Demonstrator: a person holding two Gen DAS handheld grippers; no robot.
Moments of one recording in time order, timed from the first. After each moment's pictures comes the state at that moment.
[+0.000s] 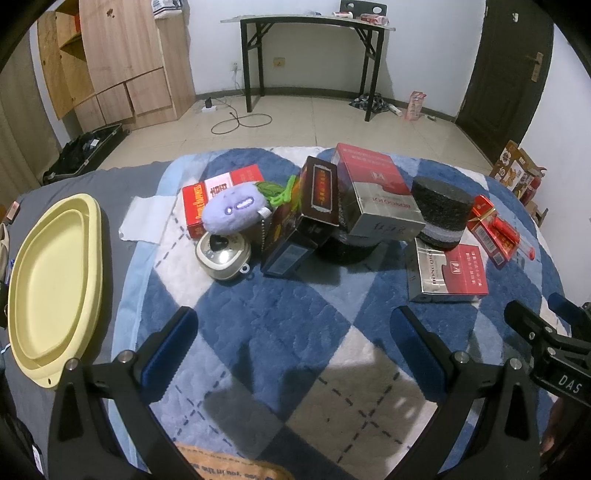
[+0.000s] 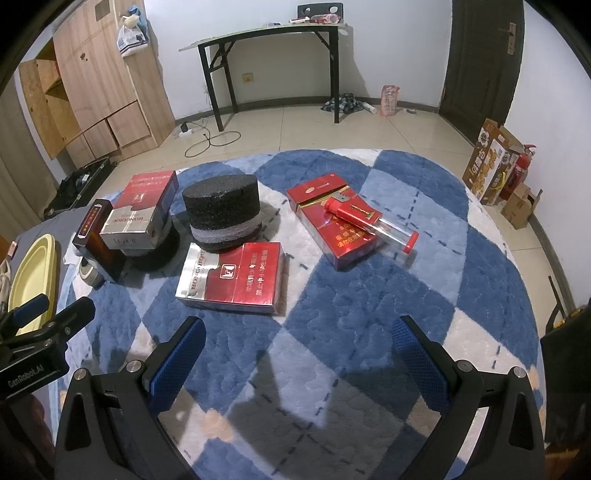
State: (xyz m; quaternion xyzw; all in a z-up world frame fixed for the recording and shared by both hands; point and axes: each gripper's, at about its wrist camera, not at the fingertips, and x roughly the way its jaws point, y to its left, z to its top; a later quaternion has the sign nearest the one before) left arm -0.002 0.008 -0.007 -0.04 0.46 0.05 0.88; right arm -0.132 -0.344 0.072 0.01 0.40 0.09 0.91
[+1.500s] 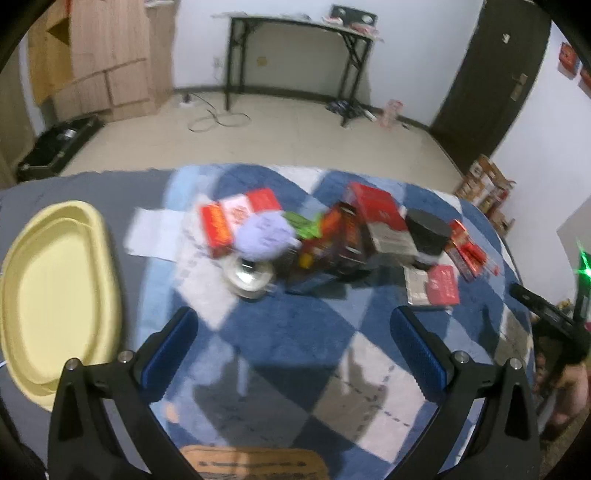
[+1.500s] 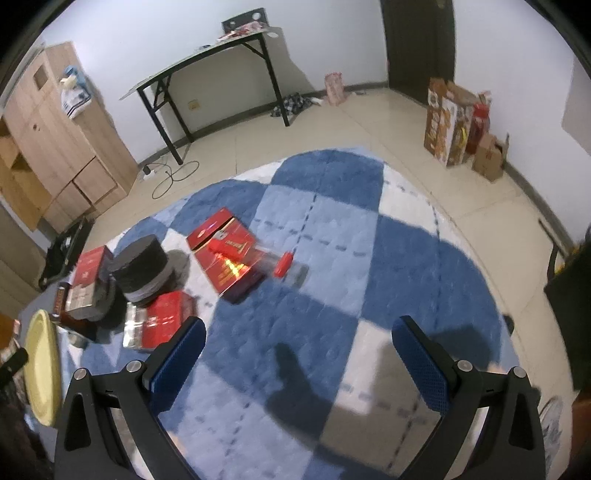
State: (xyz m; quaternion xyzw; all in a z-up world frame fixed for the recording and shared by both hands) left arm 0.002 0.059 0.023 -0.09 0.47 -0.03 0.88; right arm -0.114 -0.443 0.076 0.12 0.40 0.03 0.91
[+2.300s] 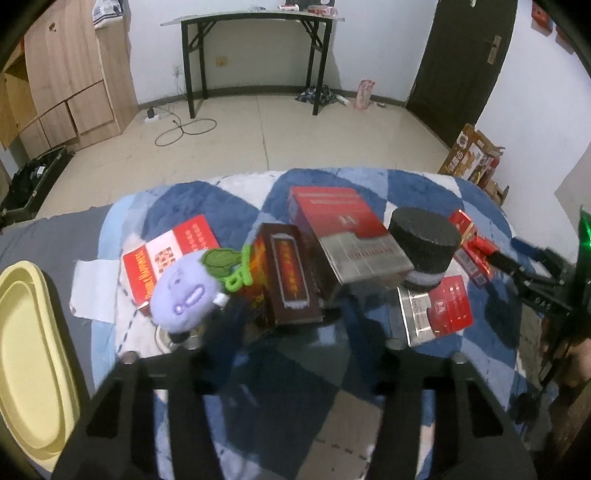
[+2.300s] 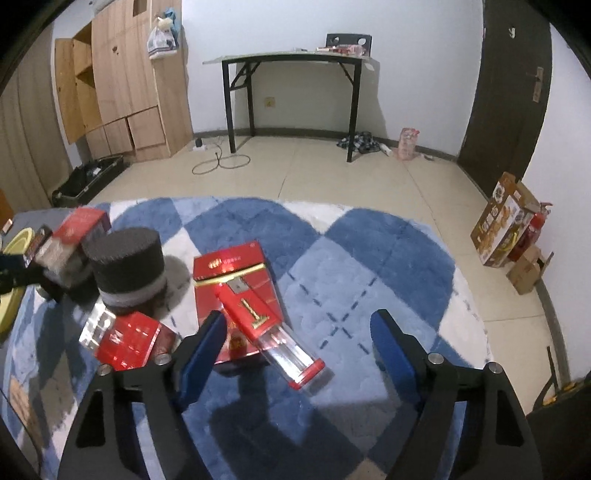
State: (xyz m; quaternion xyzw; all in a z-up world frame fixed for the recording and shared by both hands) left arm 0.065 0.022 -0.003 -0.03 0.47 -0.07 0.88; right arm -0.043 -0.409 0.049 -0.05 0.33 0.13 0.93
